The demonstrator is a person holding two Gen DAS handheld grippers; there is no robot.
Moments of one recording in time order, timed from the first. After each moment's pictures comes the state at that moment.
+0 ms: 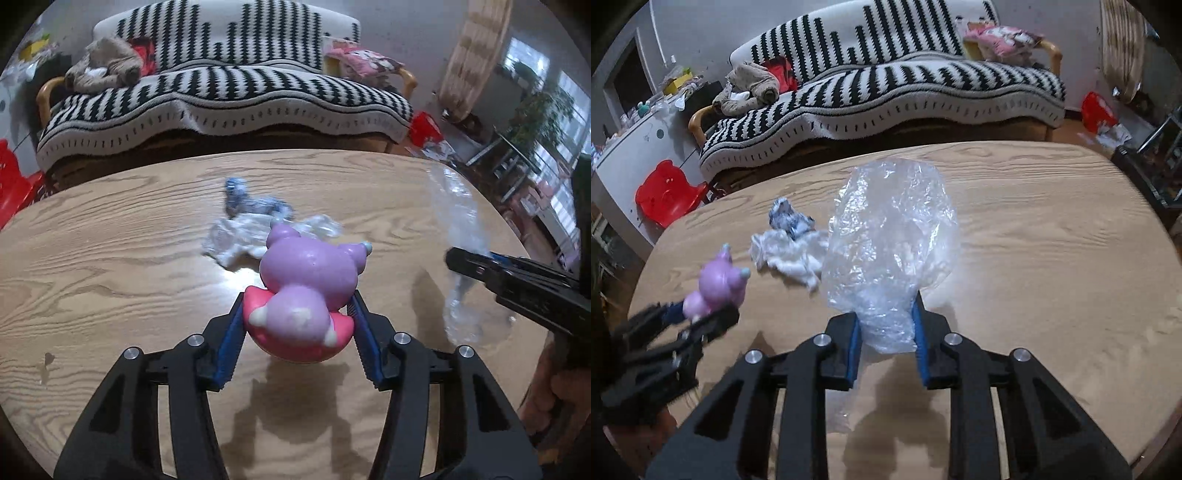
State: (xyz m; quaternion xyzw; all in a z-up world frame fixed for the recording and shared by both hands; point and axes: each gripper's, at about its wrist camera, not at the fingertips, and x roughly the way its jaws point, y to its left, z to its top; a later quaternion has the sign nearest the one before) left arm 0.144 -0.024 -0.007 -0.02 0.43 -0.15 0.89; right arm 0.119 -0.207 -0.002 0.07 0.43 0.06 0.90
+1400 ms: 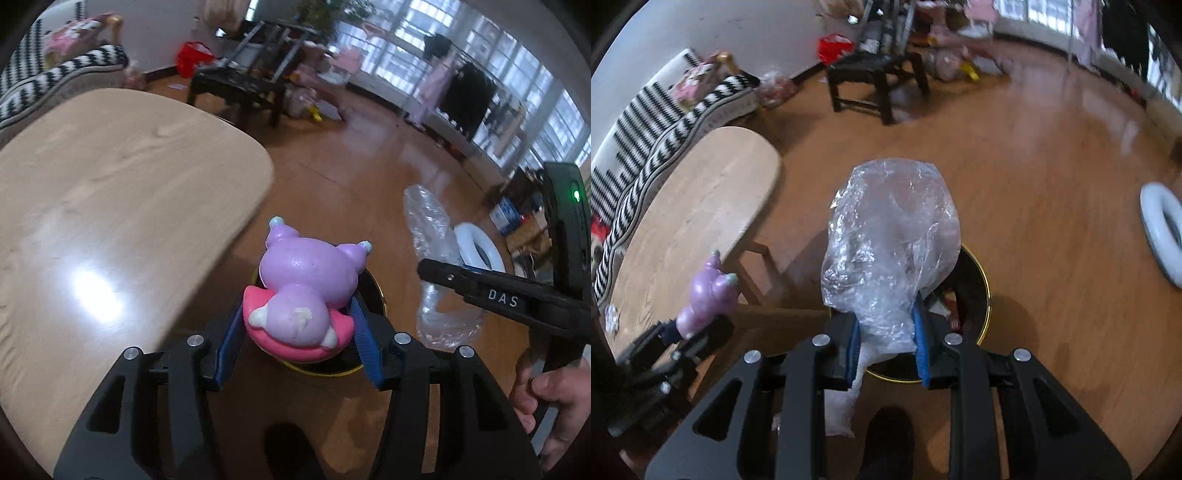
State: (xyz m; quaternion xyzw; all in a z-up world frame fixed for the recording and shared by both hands) left arm -0.055 -0.491 -0.075 0.11 0.45 -0.49 0.74; right arm -0.239 -0.635 -0.087 0.30 0.44 -0.29 0.80
